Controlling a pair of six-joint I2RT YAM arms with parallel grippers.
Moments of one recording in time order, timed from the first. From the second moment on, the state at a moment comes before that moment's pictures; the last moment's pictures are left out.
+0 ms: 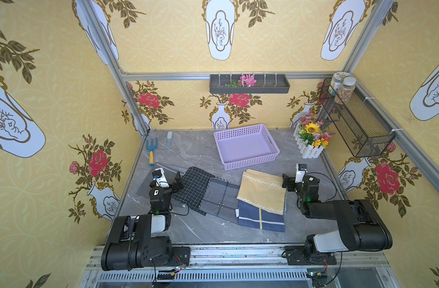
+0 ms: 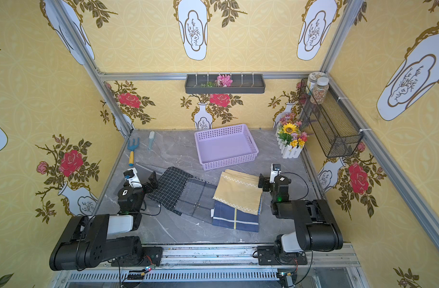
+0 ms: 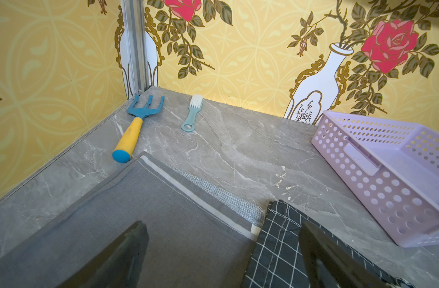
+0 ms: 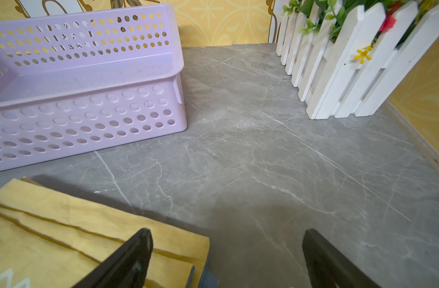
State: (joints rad) left arm 0.05 1.31 0.09 1.05 0.00 -0.19; right arm 0.00 1.43 0.25 0.76 0.01 0.02
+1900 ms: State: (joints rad) left arm -0.56 1.27 0.50 0.44 0.20 -0.69; right arm 0.07 1.21 0.66 -0.64 -0.21 0.53
